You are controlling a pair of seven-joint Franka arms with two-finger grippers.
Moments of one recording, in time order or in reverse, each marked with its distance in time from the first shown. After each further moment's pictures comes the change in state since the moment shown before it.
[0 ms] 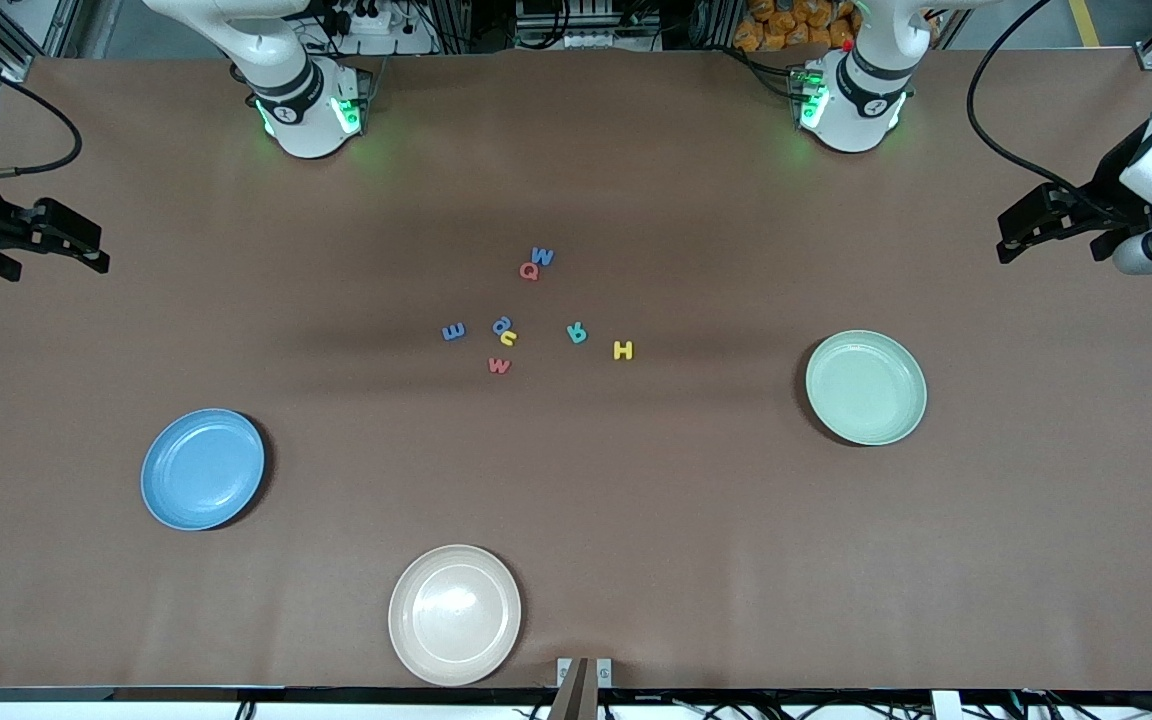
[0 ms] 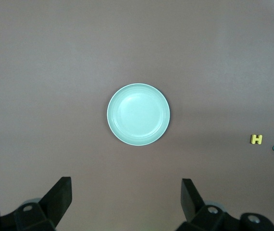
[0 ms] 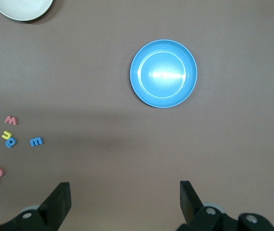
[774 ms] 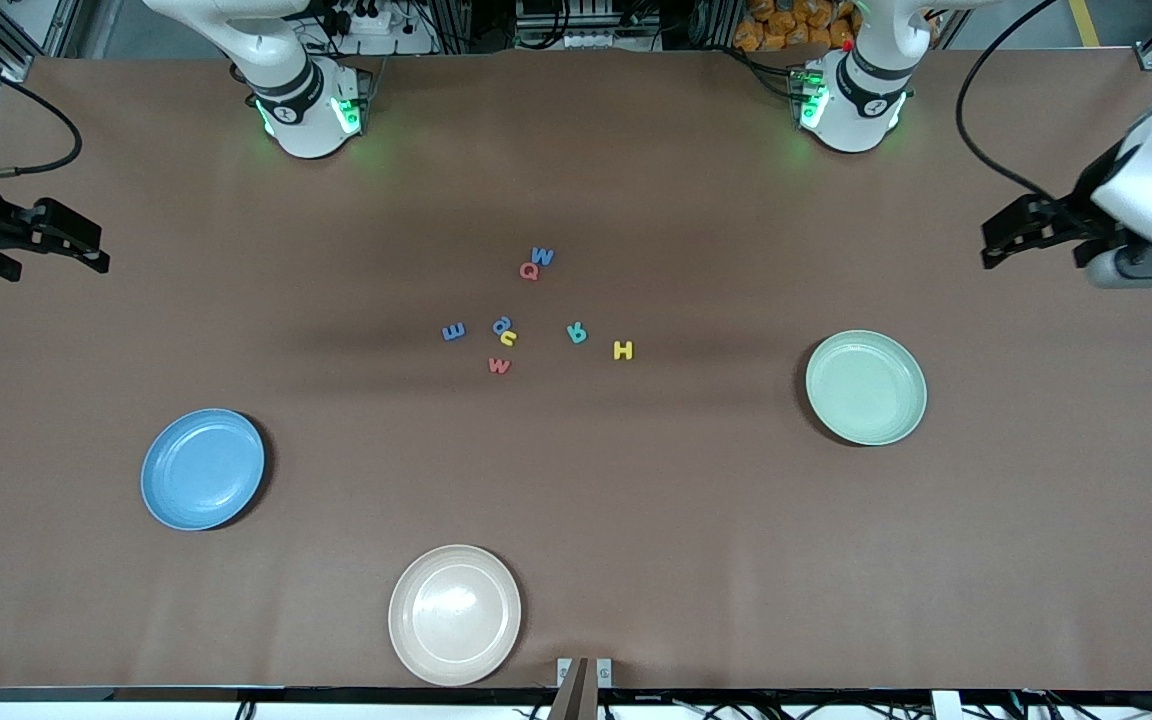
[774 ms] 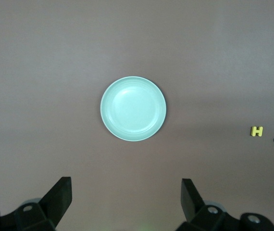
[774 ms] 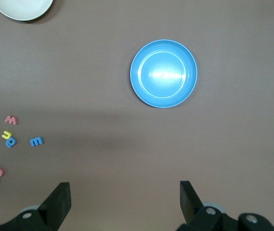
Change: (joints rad) left arm -0.022 0.036 -0.019 -0.016 -0.003 0.008 0.000; right arm 0.000 0.000 0.000 0.000 0.000 0.000 -0.001
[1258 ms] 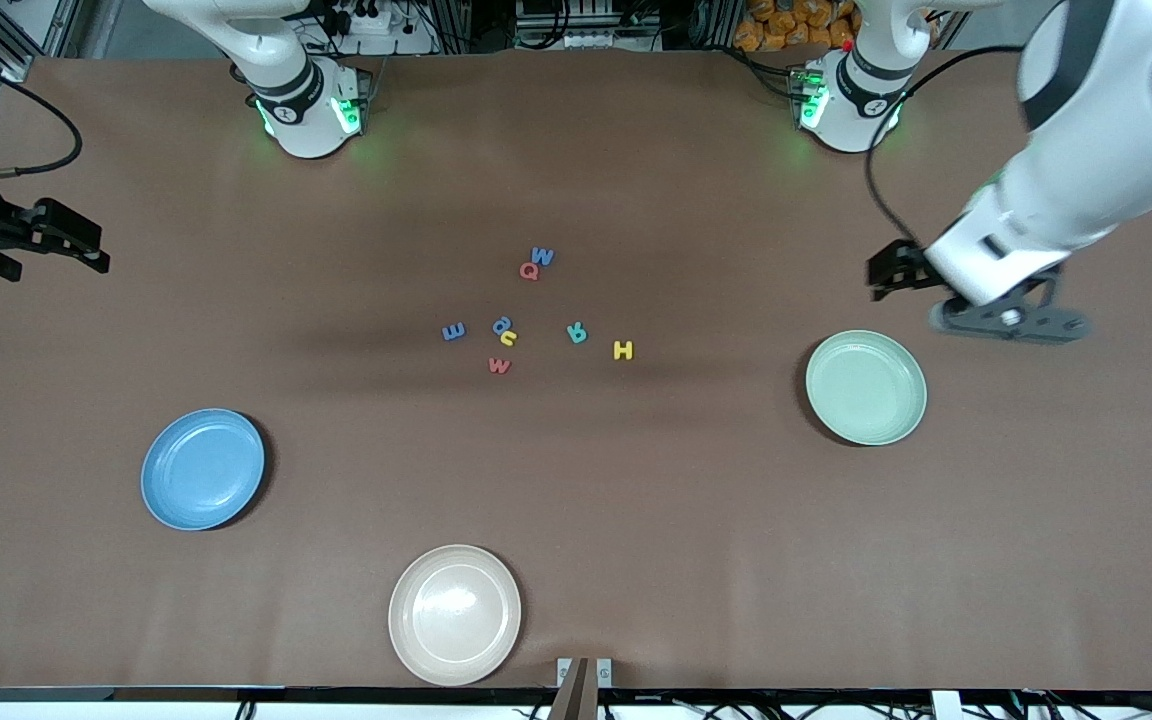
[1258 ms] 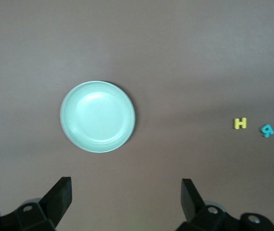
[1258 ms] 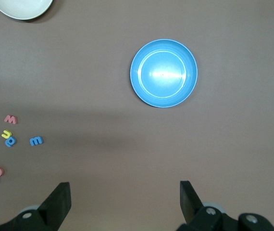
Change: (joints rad) left arm -0.058 0.102 -0.087 -0.046 -0.025 0.111 -0.028; right arm 0.000 0.000 -0.001 -0.002 0.000 -0.001 -0.003
